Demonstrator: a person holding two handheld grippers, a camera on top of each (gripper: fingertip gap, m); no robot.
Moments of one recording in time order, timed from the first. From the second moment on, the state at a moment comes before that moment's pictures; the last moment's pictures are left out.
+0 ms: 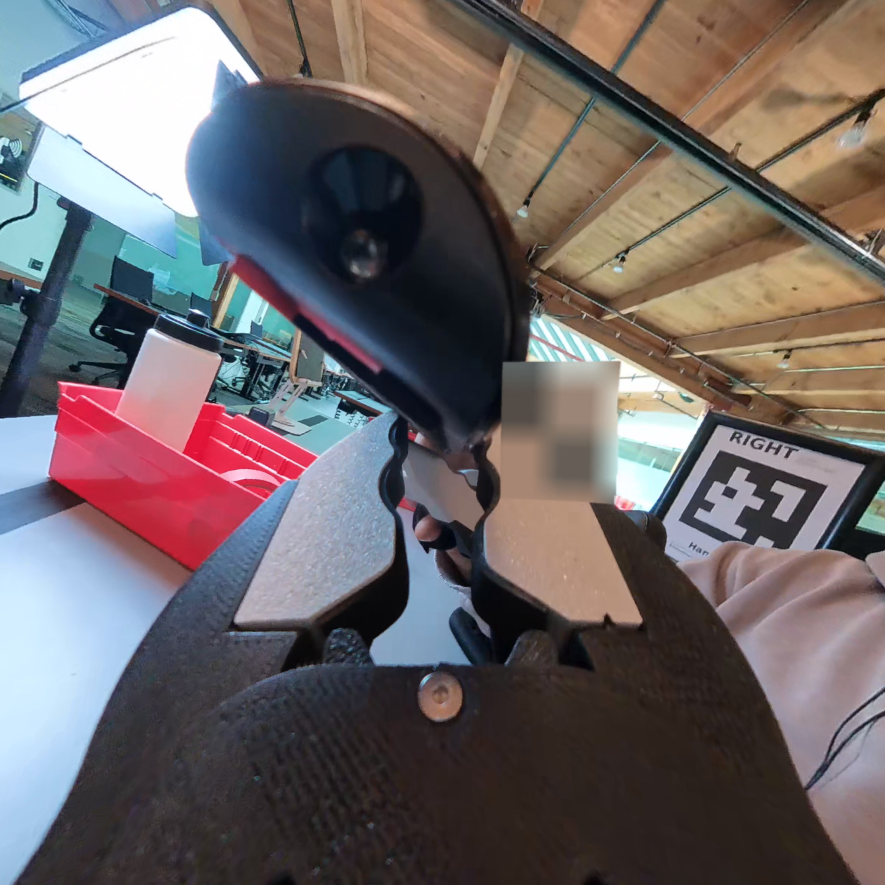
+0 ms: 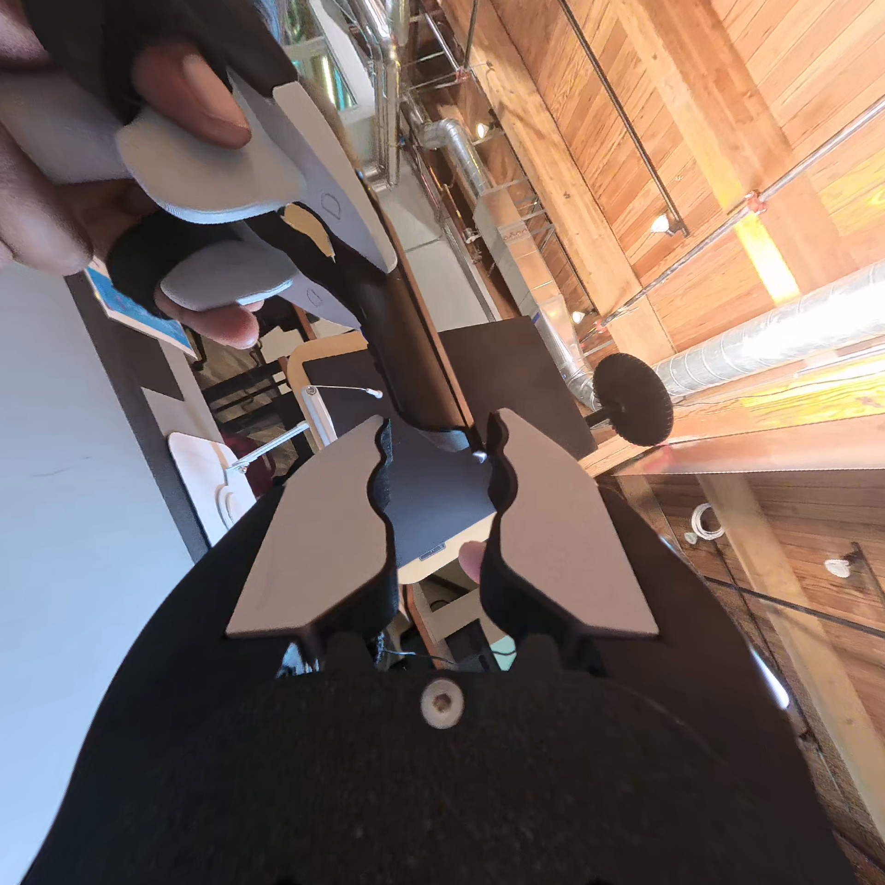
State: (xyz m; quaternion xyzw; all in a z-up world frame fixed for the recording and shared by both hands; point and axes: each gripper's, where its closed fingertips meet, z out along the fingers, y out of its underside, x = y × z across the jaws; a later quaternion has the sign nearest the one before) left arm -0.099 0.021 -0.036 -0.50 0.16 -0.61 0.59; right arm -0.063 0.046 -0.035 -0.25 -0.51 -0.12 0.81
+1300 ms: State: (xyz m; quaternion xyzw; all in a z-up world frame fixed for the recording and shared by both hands) left arm -0.085 -0.013 -0.048 -0.52 0.32 -0.61 0.50; right arm -0.046 -0.004 -0.072 -0.36 -0.69 0.34 0.53
